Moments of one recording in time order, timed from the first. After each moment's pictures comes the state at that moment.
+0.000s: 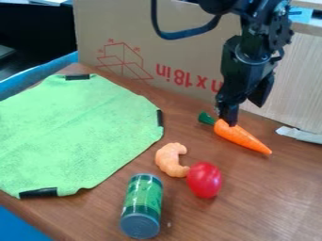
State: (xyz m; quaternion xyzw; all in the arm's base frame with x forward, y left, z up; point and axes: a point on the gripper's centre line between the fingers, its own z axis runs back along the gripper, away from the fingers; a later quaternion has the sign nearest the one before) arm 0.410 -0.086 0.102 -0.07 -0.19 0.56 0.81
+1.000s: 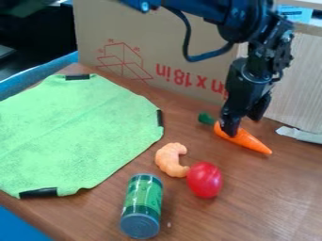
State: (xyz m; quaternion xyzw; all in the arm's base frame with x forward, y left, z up) arm 0.433 -0.083 0.055 -0.01 -0.15 0.57 0.81
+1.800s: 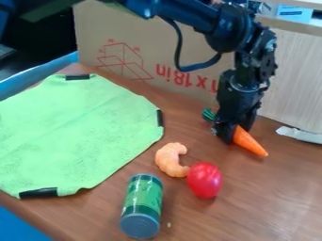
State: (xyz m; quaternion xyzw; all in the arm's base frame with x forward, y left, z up) arm 0.433 -0.071 0.036 -0.03 -0.12 0.57 0.81
